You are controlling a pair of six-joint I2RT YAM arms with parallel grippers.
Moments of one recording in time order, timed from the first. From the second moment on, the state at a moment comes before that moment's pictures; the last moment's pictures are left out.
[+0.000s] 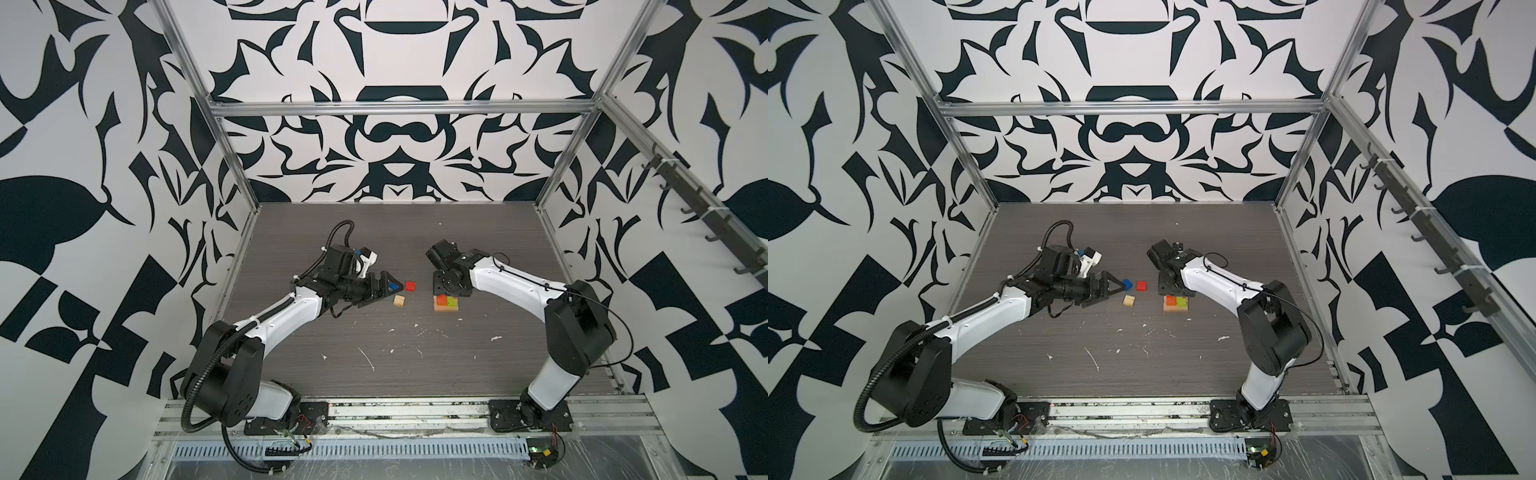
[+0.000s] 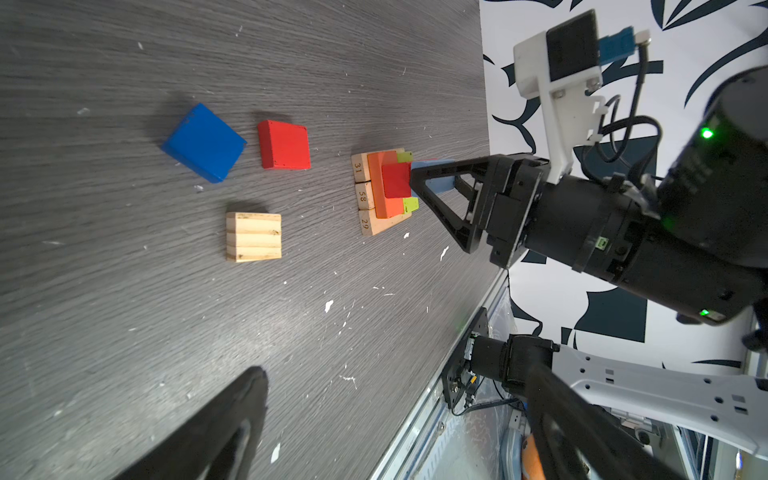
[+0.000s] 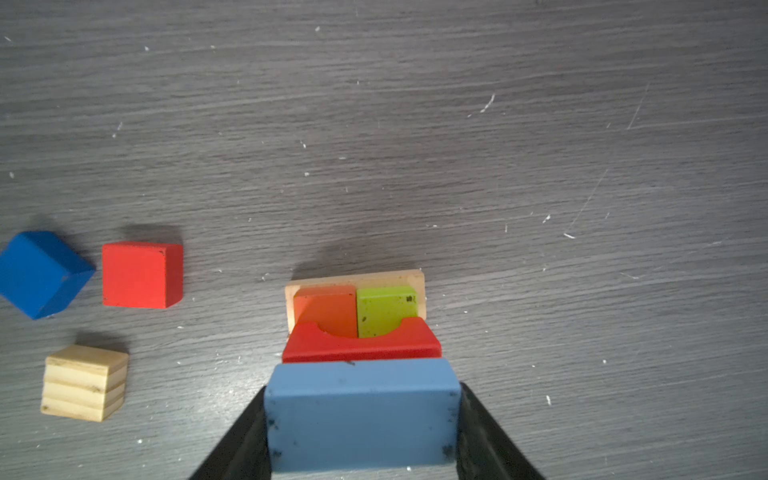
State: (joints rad) left arm -0.50 1.42 0.83 -0.16 0.72 -0.69; right arm 0.61 1.71 1.22 -0.79 0.26 0.65
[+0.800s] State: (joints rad) left arm -0.50 1.42 0.83 -0.16 0.71 -0.69; right arm 0.61 1.71 1.22 -0.79 0.26 0.65
